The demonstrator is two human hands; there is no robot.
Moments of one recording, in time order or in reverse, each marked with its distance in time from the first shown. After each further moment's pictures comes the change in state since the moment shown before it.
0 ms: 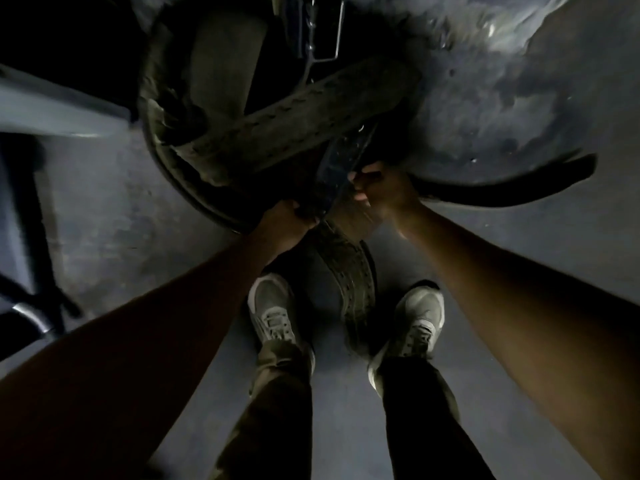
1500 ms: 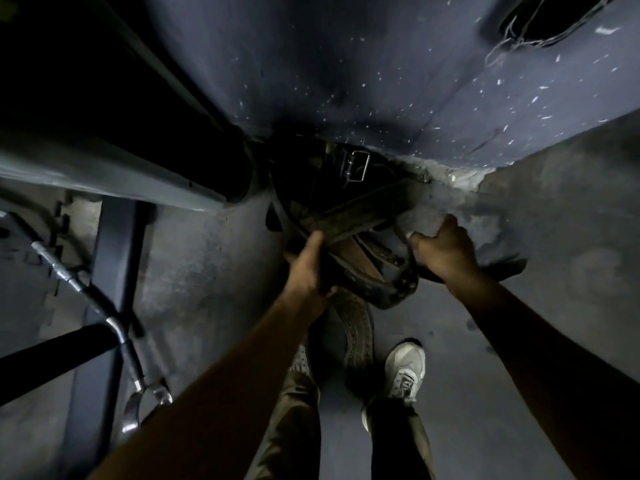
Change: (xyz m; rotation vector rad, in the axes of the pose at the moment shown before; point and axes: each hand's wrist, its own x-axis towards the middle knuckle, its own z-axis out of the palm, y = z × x) left_hand -0.204 0.101 -0.097 -1.304 0.035 -0.176; right_hand -0.151 -0.151 -0.095 -0.372 0.275 0.041
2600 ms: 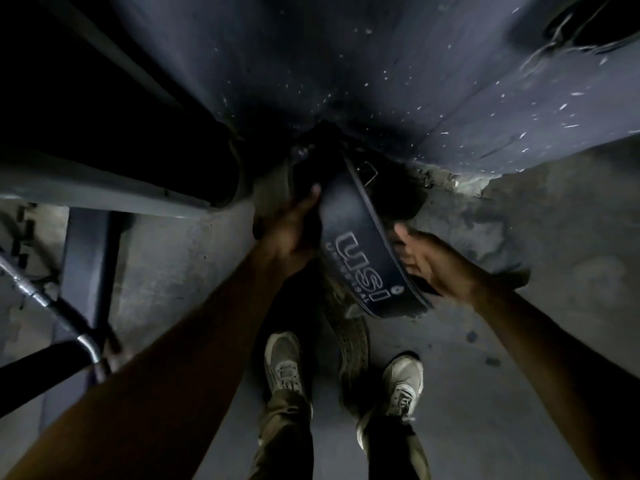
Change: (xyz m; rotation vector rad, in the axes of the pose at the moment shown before) left_hand 0.068 0.080 0.023 -0.129 -0.359 0.125; right_hand 0.026 -0.006 0.003 0.441 -0.677 -0.144
